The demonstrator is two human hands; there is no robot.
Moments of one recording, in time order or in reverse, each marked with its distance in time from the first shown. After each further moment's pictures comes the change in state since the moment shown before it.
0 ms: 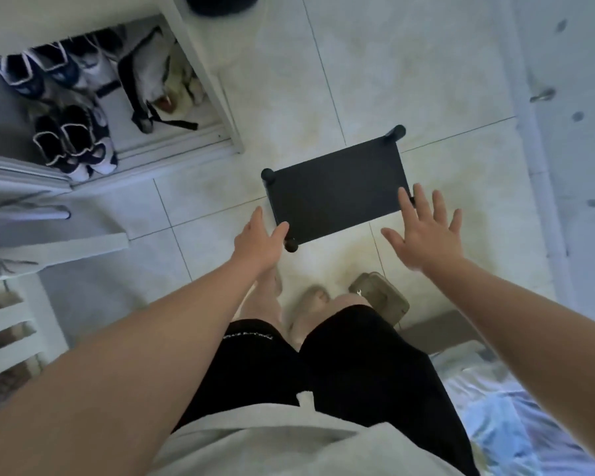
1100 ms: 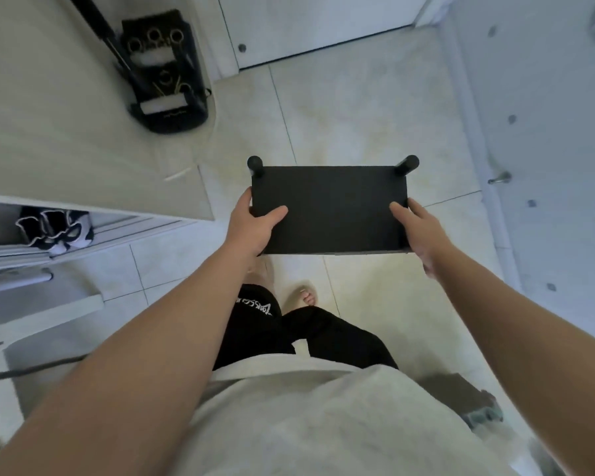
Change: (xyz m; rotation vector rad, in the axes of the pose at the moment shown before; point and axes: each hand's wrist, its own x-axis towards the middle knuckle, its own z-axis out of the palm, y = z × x) left_hand 0.074 0.321 -0.014 -0.635 0.108 0.082; right_hand 0.172 0.160 -0.218 1.381 -0.057 0.153
